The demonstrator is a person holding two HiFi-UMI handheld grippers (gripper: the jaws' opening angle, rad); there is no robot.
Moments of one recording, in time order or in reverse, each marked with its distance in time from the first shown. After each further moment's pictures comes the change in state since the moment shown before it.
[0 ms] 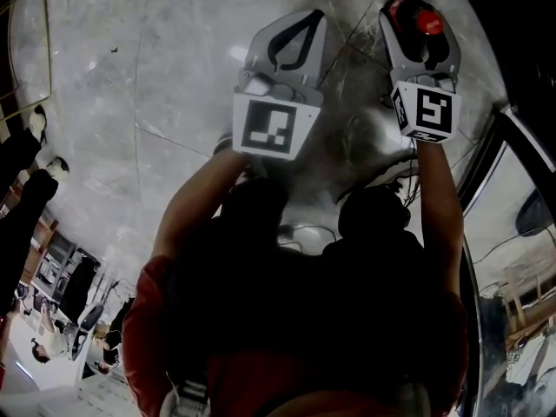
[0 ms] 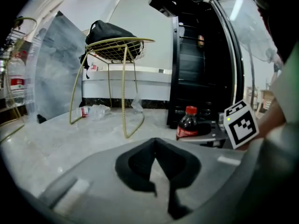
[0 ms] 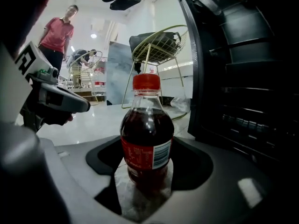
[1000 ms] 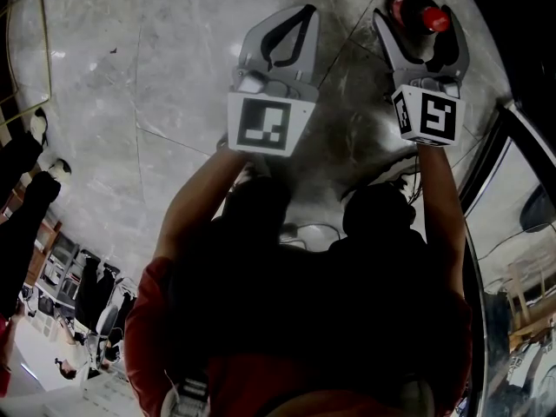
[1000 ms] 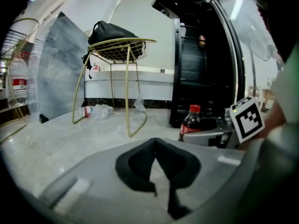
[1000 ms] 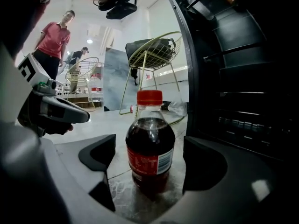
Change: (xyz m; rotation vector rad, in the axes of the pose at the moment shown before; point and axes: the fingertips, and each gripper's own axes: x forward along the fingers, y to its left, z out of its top) left arm -0.002 0.006 -0.003 -0.003 -0.004 0.023; right arm -0.011 -0.001 0.016 0.053 -0.074 -0.033
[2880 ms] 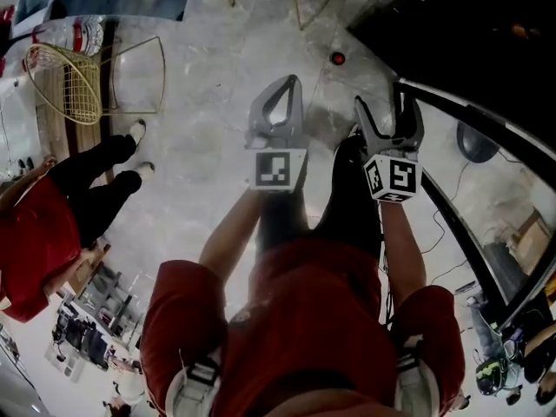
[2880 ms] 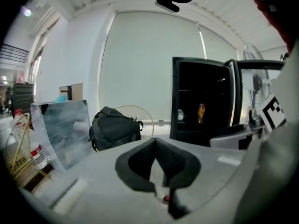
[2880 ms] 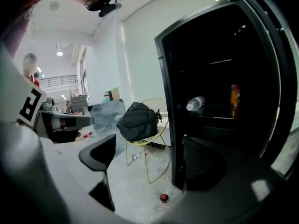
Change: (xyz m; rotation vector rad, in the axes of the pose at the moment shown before) left arm -0.276 -0.055 0.657 0.007 -0.066 0.039; right arm -0.302 0.032 0.640 0.256 0.042 -0.212
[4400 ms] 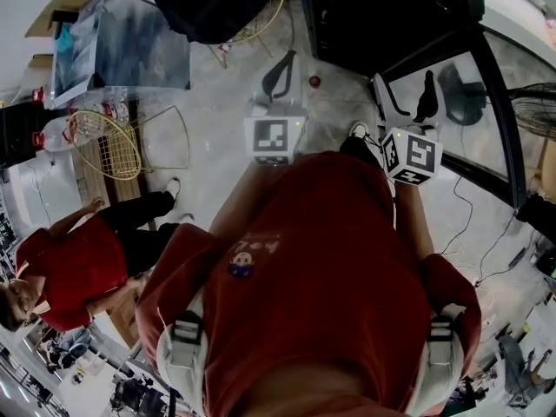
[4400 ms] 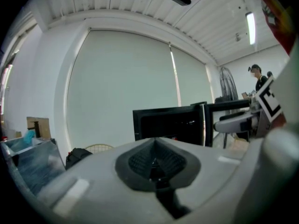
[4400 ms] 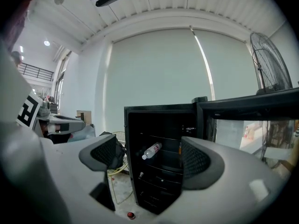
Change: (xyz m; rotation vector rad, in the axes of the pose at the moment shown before) left arm -0.059 -0.159 0.239 0.178 -0.164 -0.298; right arm -0.237 -0.073 0.229 -0.036 -0.239 -0.373
